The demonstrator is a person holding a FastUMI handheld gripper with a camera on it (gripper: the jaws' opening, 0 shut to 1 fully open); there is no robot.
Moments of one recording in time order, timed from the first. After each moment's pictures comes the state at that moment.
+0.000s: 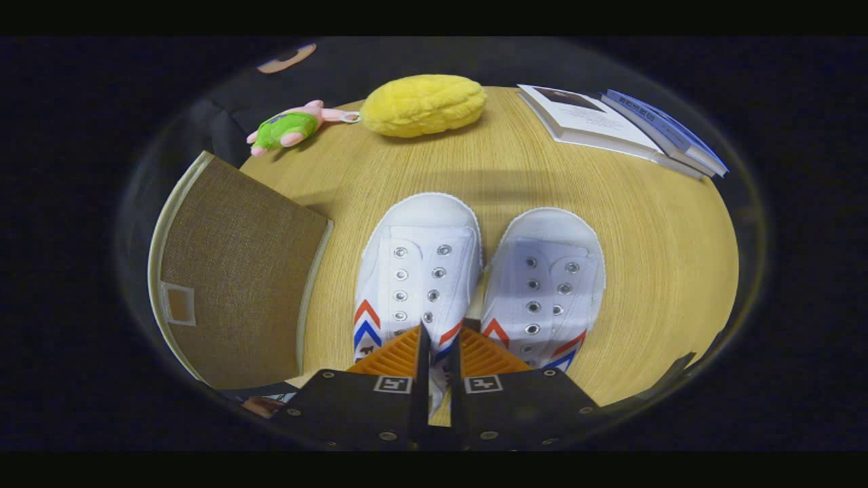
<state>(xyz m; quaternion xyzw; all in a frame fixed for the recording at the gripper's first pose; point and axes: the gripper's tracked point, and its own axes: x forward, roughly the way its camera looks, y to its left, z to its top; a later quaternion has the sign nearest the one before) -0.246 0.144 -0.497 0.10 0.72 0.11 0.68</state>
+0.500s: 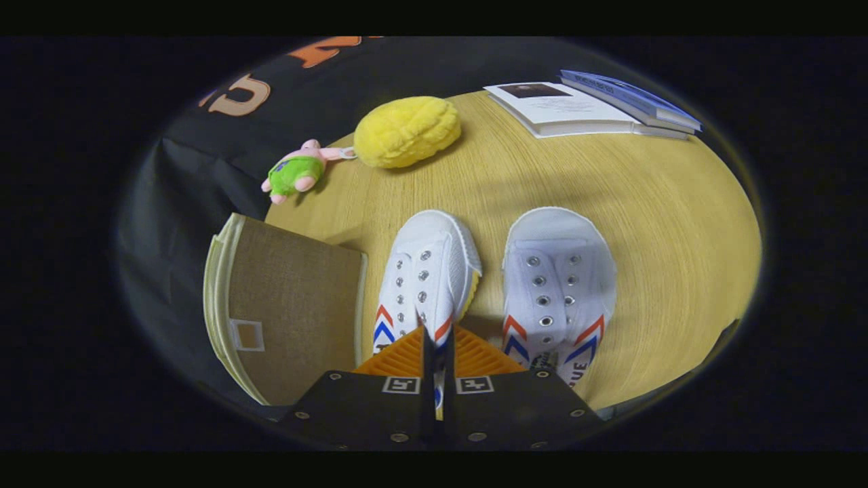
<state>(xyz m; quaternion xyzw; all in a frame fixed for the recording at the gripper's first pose) -0.229 0.159 -0.465 0.24 0.68 0.11 0.68</state>
